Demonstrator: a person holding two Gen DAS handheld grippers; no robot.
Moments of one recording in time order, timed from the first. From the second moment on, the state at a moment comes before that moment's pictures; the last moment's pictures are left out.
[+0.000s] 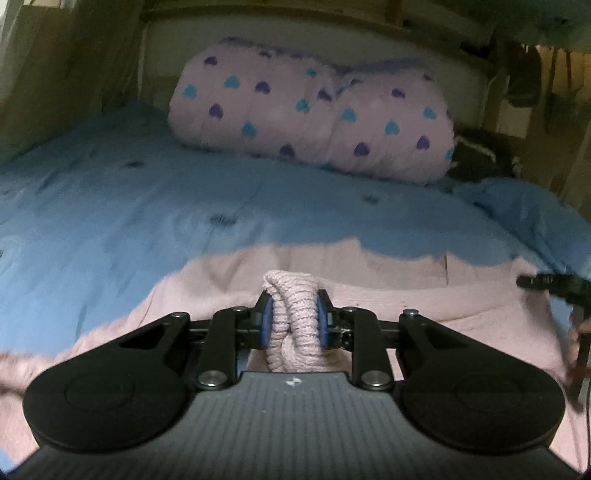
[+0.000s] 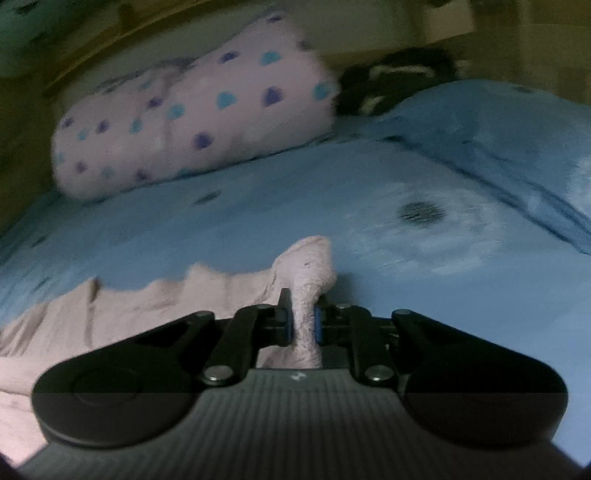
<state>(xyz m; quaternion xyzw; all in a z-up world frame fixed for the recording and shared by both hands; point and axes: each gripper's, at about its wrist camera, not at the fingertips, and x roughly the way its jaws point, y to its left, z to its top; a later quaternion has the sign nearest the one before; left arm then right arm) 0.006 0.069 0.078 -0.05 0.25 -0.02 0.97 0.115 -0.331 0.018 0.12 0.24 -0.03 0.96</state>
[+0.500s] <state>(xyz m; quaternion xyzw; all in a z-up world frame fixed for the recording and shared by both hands) 0.090 0.063 0.030 0.03 0.33 0.01 0.94 0.127 -0.339 0.000 0.13 0.29 -0.06 0.95</state>
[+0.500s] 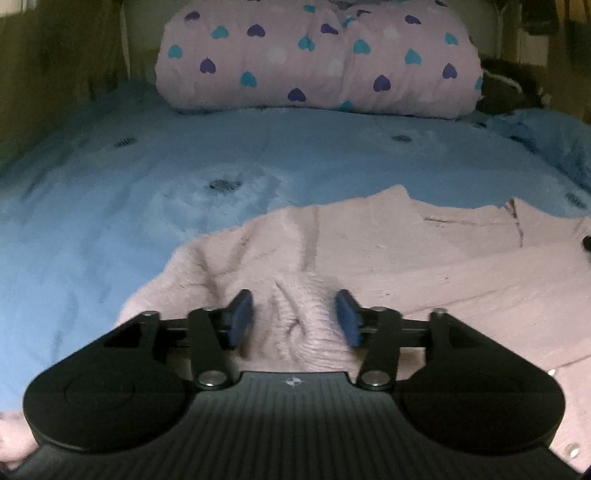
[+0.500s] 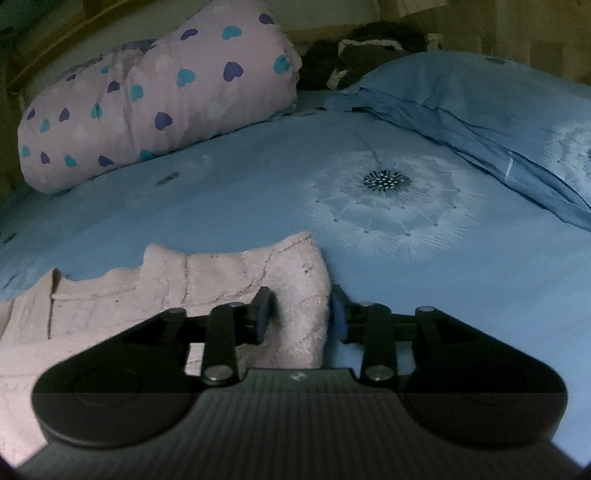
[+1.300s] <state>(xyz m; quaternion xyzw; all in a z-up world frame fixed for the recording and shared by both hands) -0.010 0.116 0.103 0.03 0.34 0.08 0.94 0.058 -0.312 0.057 0.17 0.29 0.01 0.94</state>
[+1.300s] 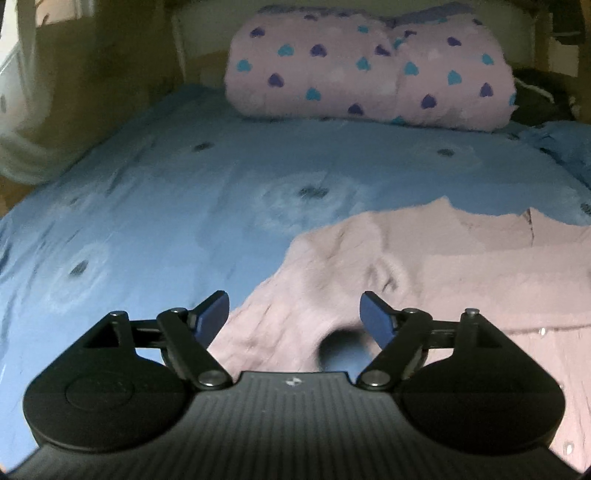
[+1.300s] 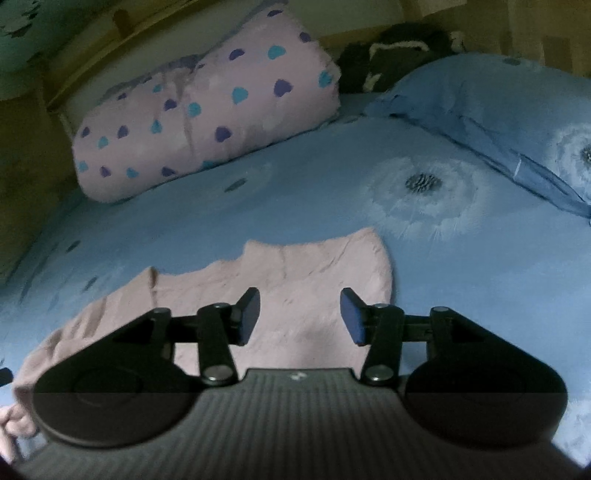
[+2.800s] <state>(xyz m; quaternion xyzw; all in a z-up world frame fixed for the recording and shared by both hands) -0.055 0.244 0.042 -0.11 0.48 0.08 0.87 -0.100 -0.210 0.010 0.08 0.36 0.05 0.93</state>
